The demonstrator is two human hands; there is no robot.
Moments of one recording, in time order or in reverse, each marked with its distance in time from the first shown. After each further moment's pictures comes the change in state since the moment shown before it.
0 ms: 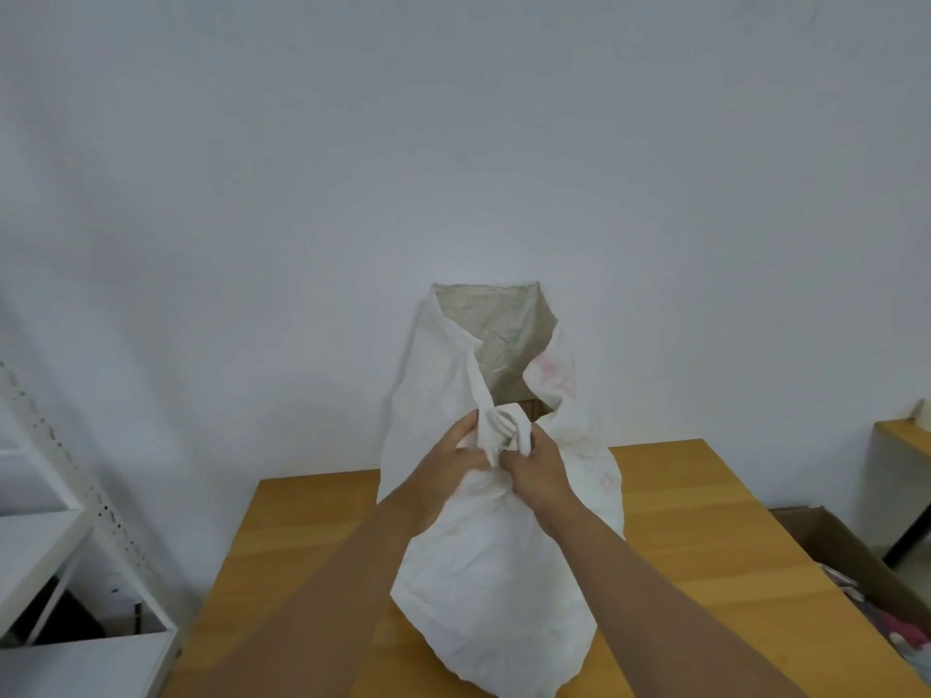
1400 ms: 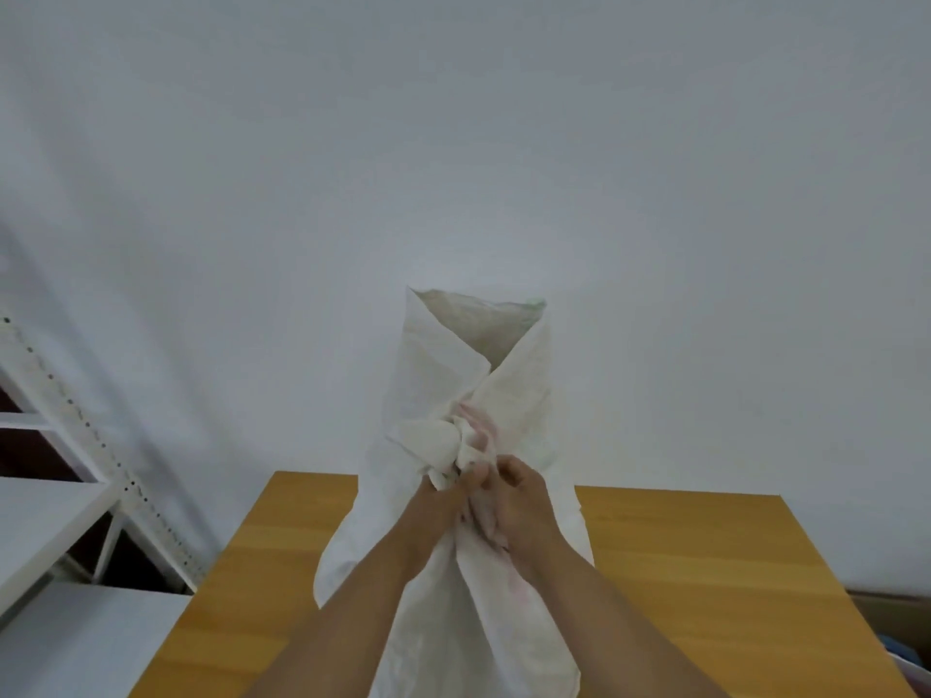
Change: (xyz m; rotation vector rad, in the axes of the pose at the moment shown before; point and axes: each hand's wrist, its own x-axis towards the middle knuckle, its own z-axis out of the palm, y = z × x) left_hand 0.085 -0.009 0.053 -0.237 0.344 -0.090; right_hand 0.068 -0.002 -0.044 0.169 -0.247 0.160
